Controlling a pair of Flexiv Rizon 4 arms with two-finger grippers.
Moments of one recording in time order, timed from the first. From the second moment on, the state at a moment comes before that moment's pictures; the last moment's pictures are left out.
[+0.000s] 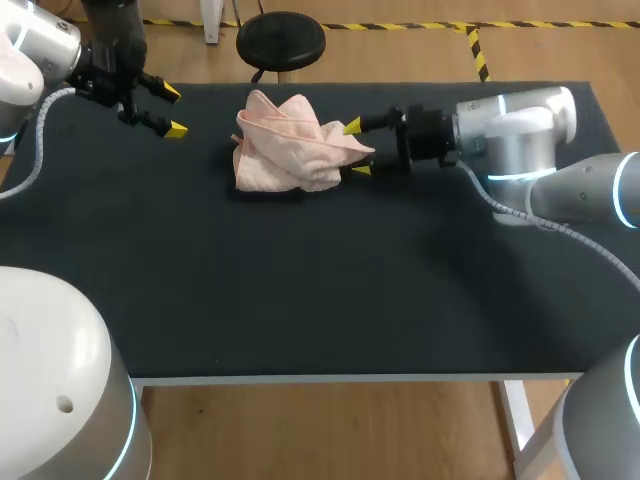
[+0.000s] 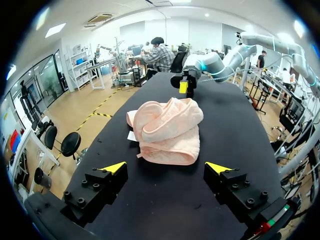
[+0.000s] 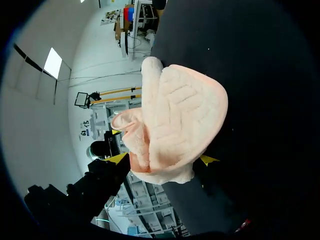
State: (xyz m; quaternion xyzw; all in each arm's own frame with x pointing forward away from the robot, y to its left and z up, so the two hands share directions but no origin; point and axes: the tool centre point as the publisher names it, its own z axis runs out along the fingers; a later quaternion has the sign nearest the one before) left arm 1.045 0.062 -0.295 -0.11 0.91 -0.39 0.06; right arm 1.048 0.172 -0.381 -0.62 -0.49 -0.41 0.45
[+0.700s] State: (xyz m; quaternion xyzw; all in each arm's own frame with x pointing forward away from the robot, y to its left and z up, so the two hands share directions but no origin) left arm 1.045 0.062 -0.295 -0.11 0.91 -0.39 0.06; right arm 1.040 0.204 -0.358 -0.56 -0.63 -0.39 0.38
